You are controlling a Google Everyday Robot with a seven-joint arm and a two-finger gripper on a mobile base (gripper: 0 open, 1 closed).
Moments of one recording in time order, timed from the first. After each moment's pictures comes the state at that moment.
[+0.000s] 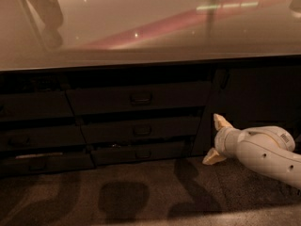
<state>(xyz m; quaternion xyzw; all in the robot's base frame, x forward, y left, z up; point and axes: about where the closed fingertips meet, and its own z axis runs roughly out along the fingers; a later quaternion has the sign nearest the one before) 0.563 -0.240 0.612 -0.58 0.73 -0.14 0.33</state>
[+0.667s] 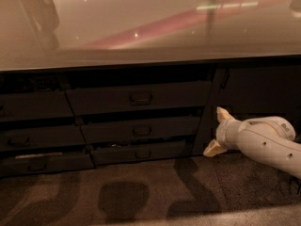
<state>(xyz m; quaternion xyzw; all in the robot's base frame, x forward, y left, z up) 0.584 -0.250 0.625 -0.55 0.75 -0.14 0.33</state>
